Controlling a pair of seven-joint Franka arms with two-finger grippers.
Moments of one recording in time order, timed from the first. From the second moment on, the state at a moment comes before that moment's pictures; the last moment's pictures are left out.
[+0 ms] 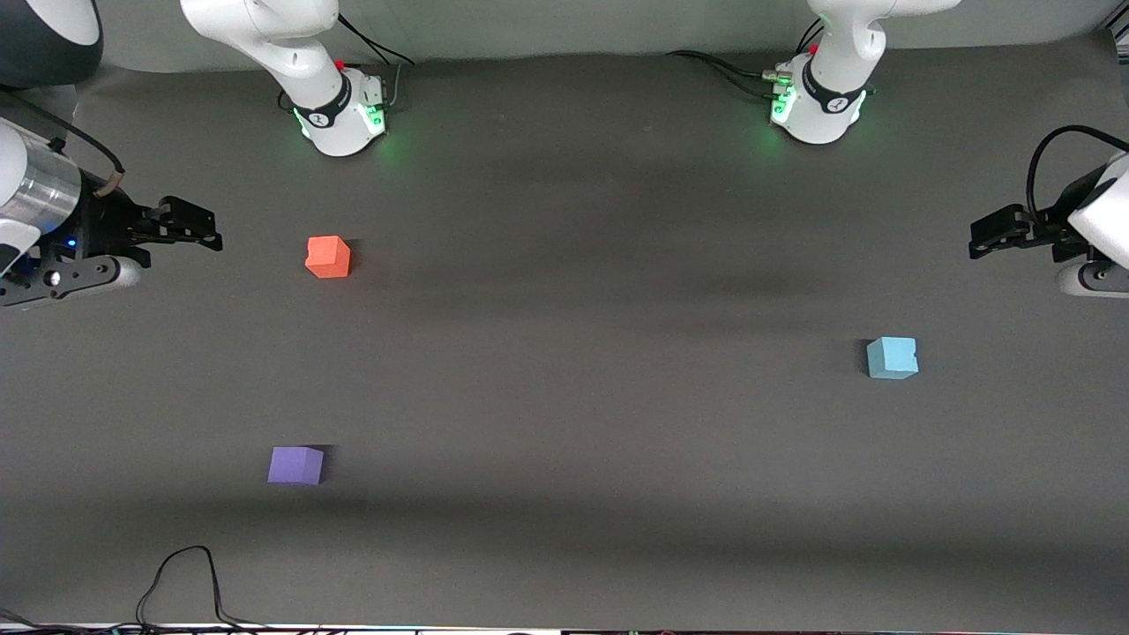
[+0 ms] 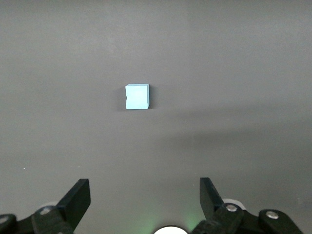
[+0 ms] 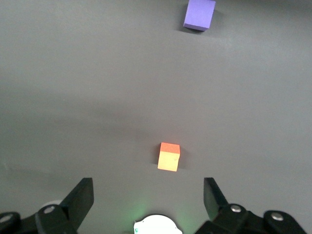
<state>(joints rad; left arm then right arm) 0.00 0.05 -0.01 -1.56 0.02 1.50 0.06 0.02 0.08 0.06 -1.49 0.04 1.40 -0.08</state>
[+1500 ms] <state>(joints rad) 0.12 0.00 -0.02 -1.79 0.03 1.65 0.24 0.02 0.08 0.01 -1.43 0.04 1.37 -0.08</state>
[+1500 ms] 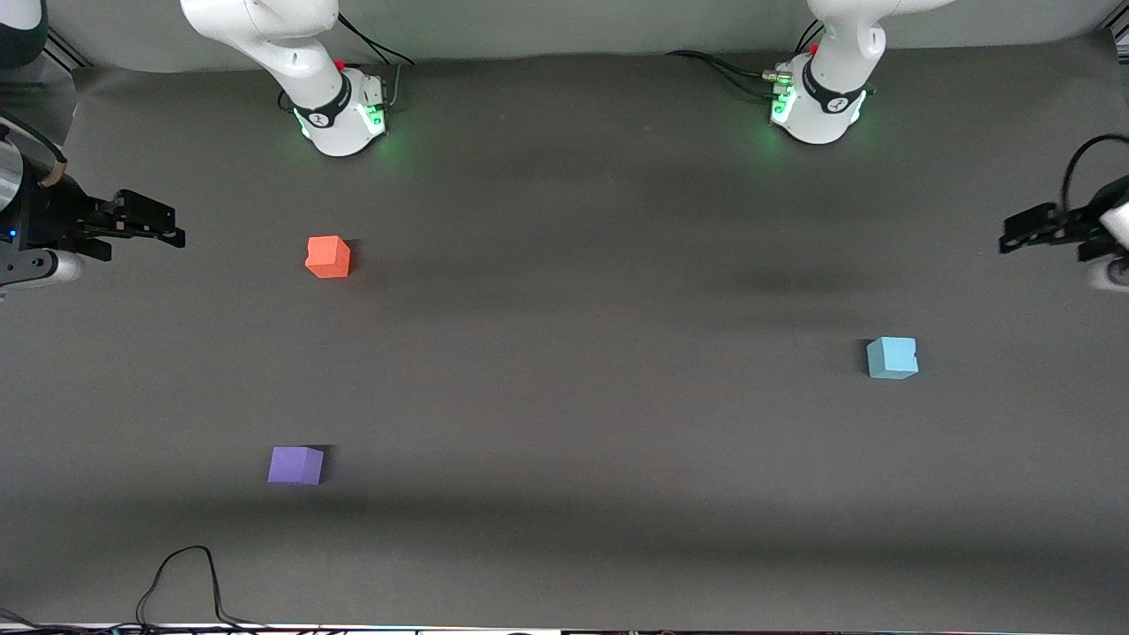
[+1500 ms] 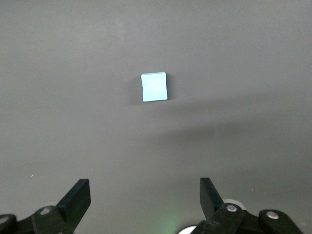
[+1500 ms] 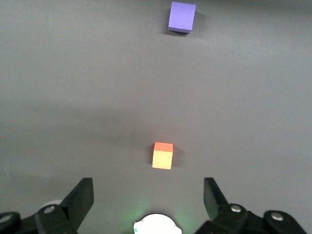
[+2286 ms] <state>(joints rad) 0.11 0.21 -0.03 -2.16 0.03 2.36 0.24 0.03 0.08 0.02 -1.43 0.04 1.37 -0.08</state>
